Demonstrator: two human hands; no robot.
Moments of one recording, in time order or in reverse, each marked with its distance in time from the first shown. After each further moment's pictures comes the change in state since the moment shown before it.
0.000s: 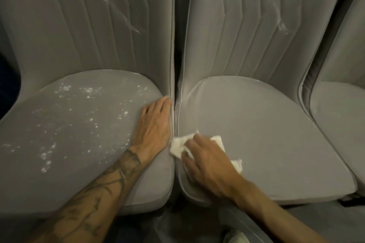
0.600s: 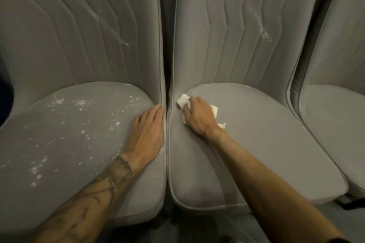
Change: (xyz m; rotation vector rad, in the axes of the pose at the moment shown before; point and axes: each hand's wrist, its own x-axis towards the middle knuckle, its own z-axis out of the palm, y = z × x) left_hand 0.003 0.006 -0.008 0.048 -0.037 0.021; right_hand 0.120 0.072 -0.013 -0.093 0.153 0.374
